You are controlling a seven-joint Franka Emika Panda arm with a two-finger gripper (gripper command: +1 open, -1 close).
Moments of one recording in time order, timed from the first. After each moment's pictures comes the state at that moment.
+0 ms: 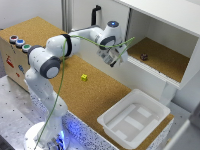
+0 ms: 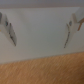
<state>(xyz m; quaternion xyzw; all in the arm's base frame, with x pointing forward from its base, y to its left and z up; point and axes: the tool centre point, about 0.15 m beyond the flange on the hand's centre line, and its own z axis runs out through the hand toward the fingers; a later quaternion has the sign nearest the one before) 0.489 -0.038 0.371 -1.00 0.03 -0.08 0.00</state>
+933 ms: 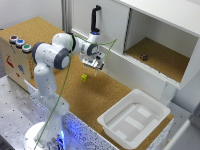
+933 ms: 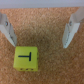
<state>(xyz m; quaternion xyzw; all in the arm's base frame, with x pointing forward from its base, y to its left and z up) 0.449 0.102 0.216 -0.98 -0.17 0.07 0.00</state>
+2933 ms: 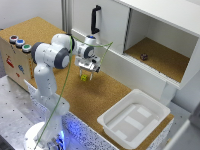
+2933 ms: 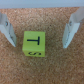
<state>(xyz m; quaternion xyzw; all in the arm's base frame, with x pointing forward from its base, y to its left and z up) 0.423 0.108 0.212 -0.98 -0.18 0.07 -0.01</state>
